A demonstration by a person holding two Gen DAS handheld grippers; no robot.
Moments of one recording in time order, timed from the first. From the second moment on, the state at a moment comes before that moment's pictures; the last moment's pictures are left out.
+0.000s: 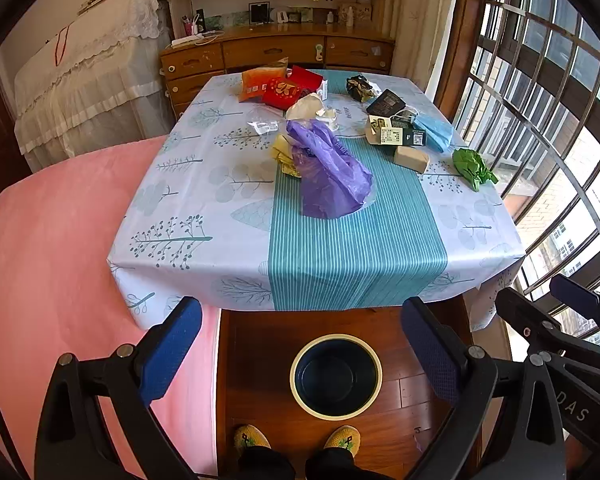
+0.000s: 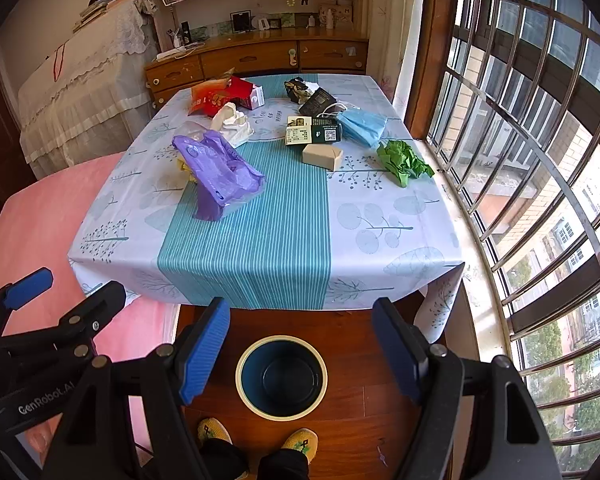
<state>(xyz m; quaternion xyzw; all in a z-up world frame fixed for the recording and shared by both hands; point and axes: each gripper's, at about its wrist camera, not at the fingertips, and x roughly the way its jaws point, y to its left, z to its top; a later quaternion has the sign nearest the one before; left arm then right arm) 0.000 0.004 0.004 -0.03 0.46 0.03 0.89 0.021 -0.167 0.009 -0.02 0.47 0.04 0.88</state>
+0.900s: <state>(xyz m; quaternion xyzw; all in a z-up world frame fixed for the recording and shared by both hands) 0.003 0.003 0.009 -0.01 0.45 0.04 0.89 0.020 -0.165 0.018 -0.02 0.46 0.05 0.89</state>
